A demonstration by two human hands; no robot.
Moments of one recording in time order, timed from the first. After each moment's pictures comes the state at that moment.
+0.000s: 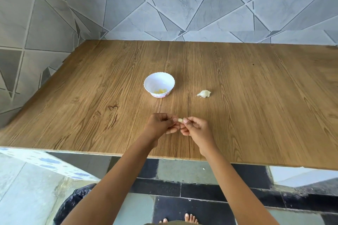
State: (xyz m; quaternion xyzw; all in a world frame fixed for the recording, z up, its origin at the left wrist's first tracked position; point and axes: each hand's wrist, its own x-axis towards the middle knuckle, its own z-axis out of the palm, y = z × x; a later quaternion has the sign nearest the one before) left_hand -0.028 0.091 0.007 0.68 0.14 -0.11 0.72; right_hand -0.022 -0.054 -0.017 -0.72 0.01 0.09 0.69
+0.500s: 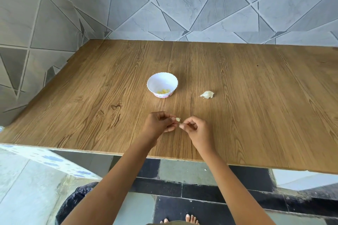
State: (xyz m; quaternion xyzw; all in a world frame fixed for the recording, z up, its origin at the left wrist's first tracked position) left_hand -0.026 0.100 0.005 0.68 0.17 -0.07 0.71; right_hand -0.015 -0.051 -0.037 -0.86 -0.11 -0.08 0.49
